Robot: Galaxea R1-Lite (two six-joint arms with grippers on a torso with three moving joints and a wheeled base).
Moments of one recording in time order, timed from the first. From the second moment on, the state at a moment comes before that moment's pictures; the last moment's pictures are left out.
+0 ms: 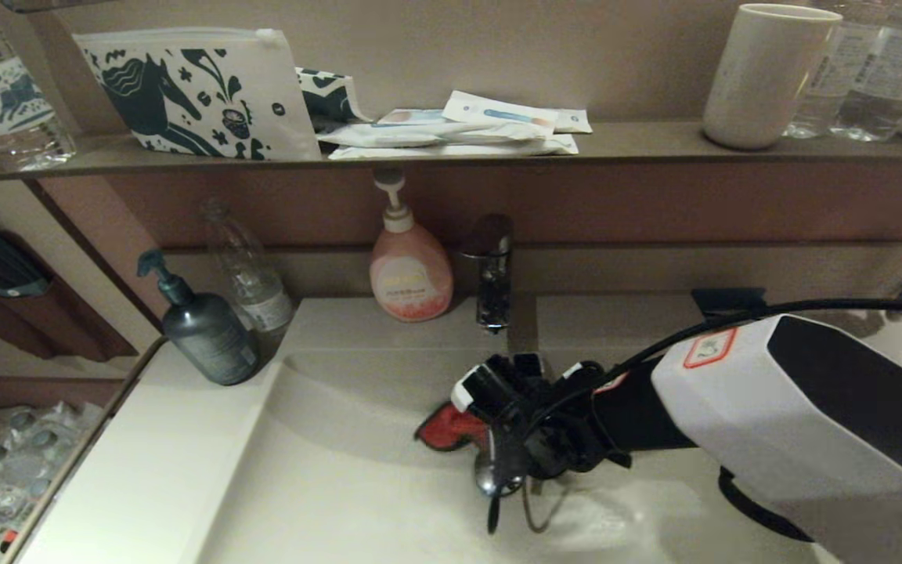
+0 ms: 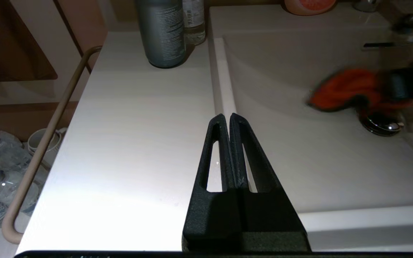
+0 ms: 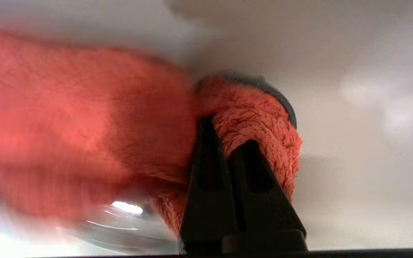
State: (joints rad) left arm 0.00 0.00 0.00 -0.03 -0.03 0.04; right arm 0.76 2.41 -1.50 0.29 -0.50 0.65
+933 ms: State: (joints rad) left arm 0.00 0.00 0.00 -0.03 -0.03 0.04; right arm 0.80 2.13 -0.97 0.34 -0.51 0.66
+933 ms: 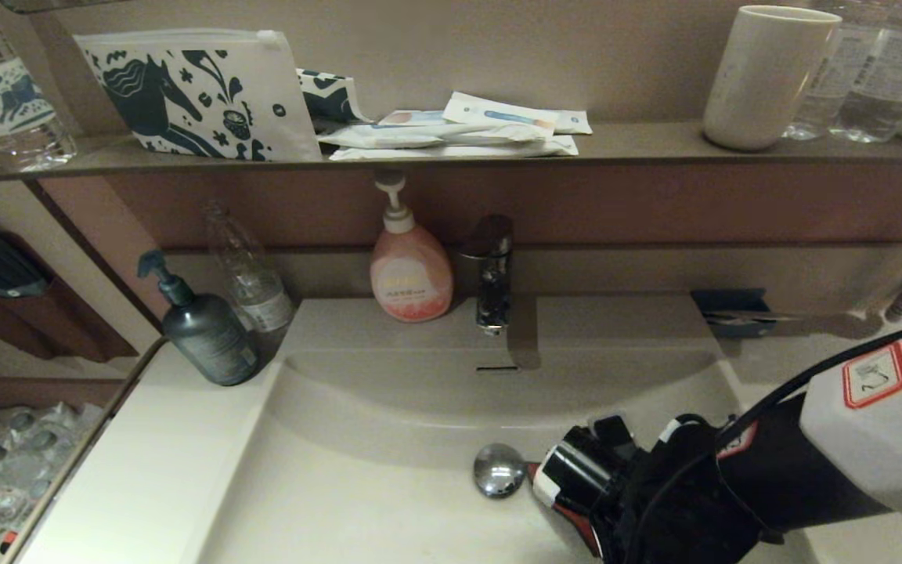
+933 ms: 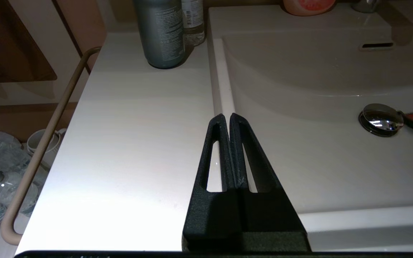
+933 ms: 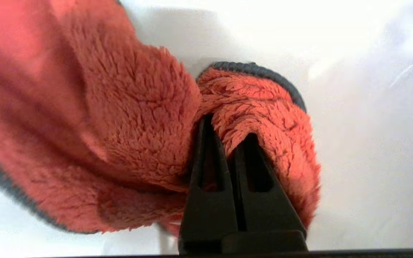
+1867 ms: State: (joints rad) left arm 0.00 0.00 0.00 -0.03 -0.03 0.04; right arm 1.02 2.48 -1.66 0.26 -0.30 0.66
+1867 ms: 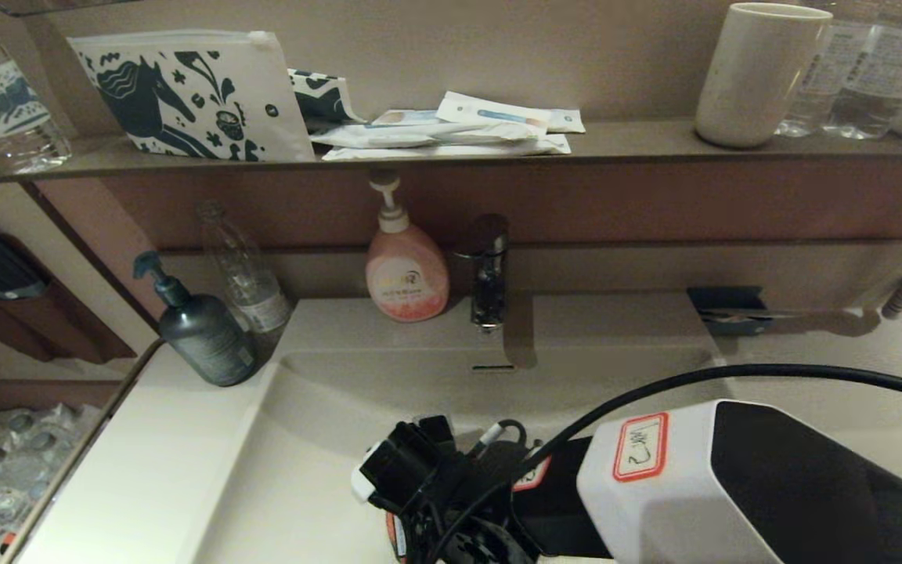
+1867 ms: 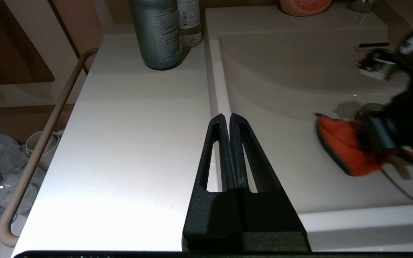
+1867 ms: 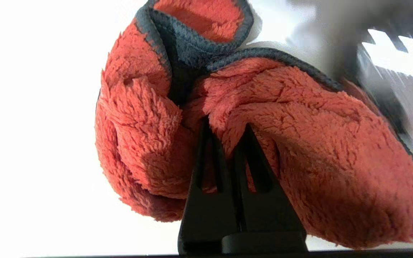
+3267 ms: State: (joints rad) left arm 0.00 0.00 0.00 -0.03 -0.03 0.04; right arm 0.84 2.52 -1.60 -0.08 -0.64 0.27
